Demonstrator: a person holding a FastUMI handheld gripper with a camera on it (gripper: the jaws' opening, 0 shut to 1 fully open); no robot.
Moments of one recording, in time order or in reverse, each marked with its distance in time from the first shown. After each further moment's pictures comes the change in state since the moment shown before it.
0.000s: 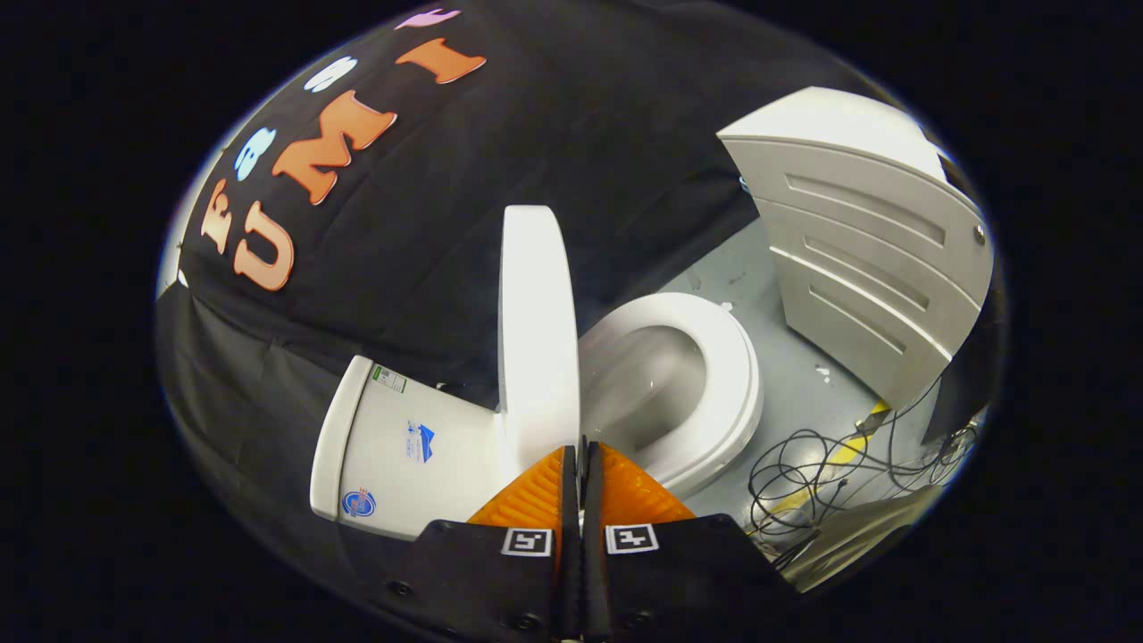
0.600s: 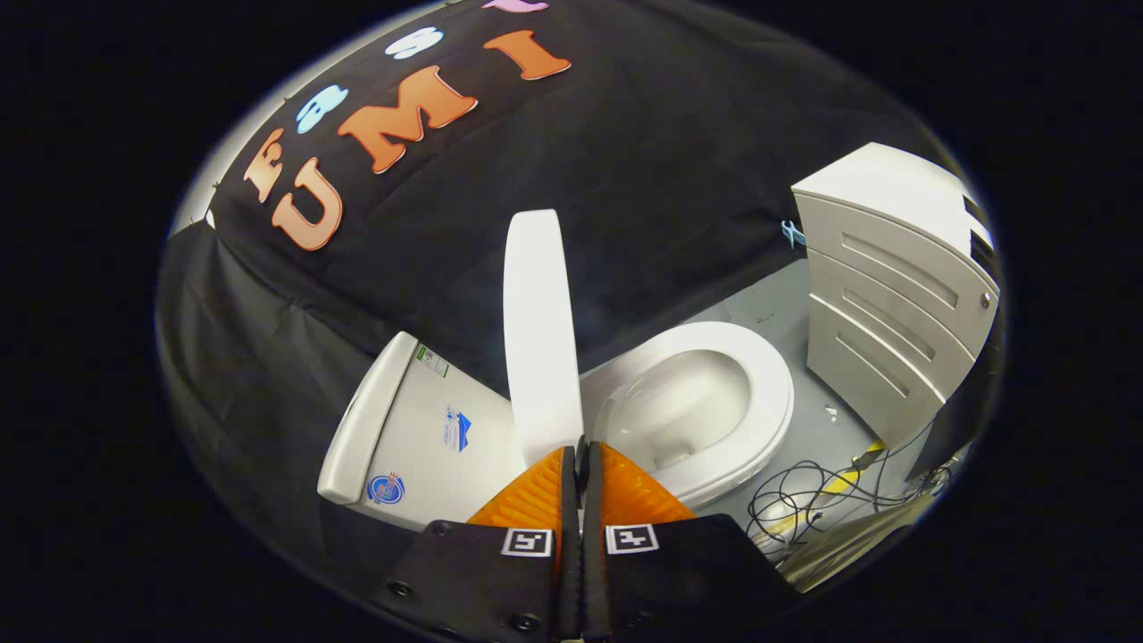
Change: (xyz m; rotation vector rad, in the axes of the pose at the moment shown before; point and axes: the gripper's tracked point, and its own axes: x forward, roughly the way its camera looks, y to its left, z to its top) arm -0.029 0.089 -0.006 -0.158 -0.046 0.040
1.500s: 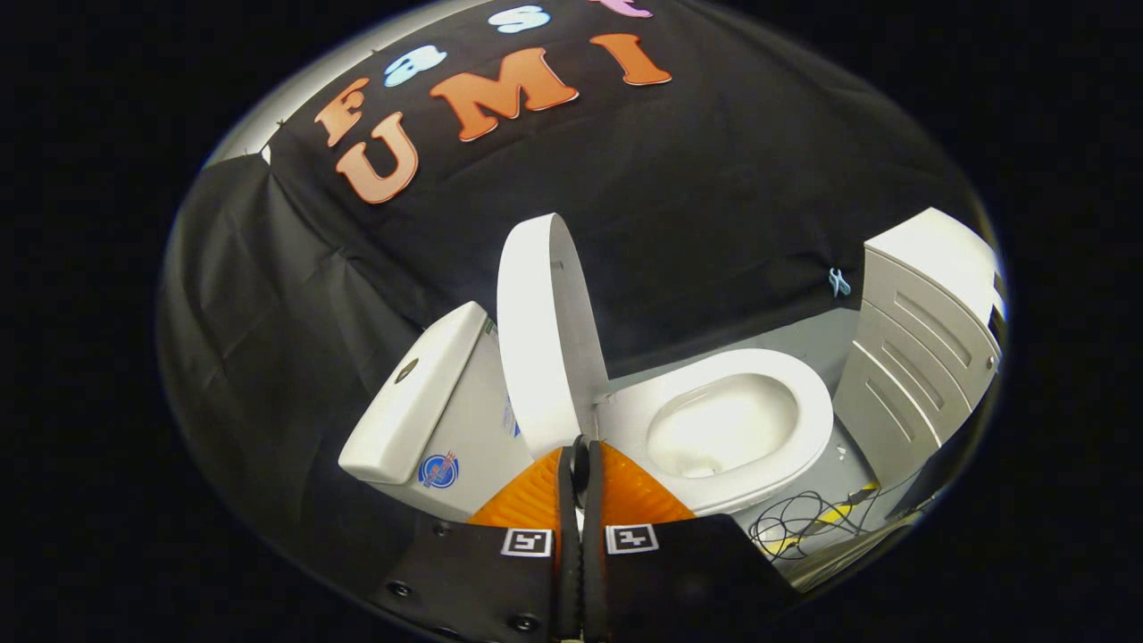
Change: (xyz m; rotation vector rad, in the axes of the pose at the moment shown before) arm -0.007 0.106 -0.023 -0.215 -0.024 0.055
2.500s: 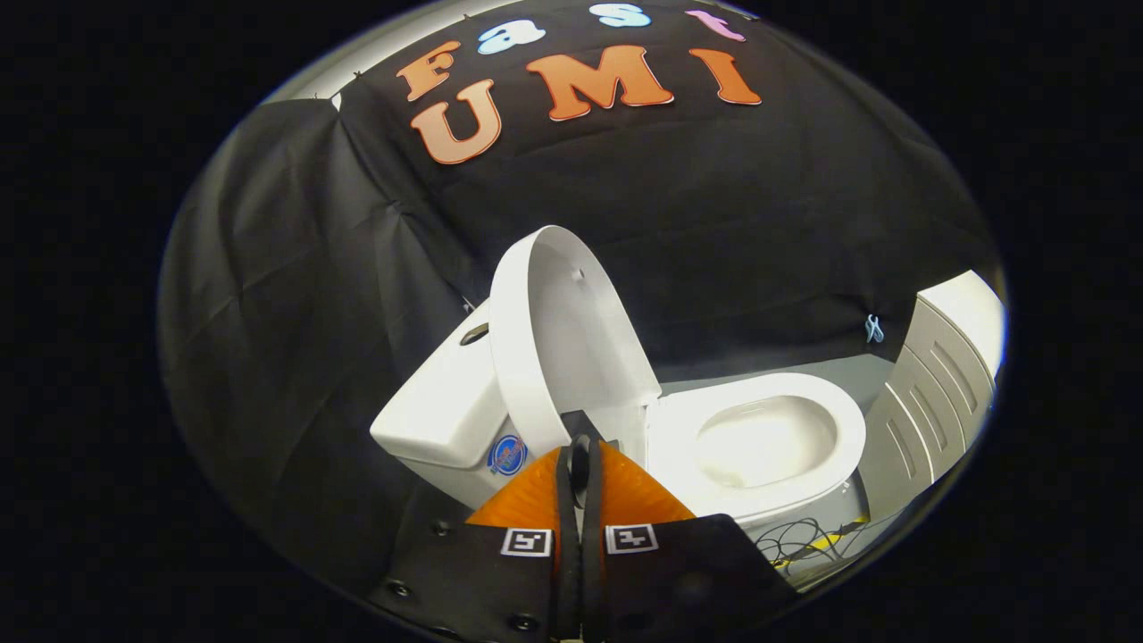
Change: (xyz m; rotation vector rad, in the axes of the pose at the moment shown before) arm 0.016 0.095 -0.030 -0.154 0.006 0.074
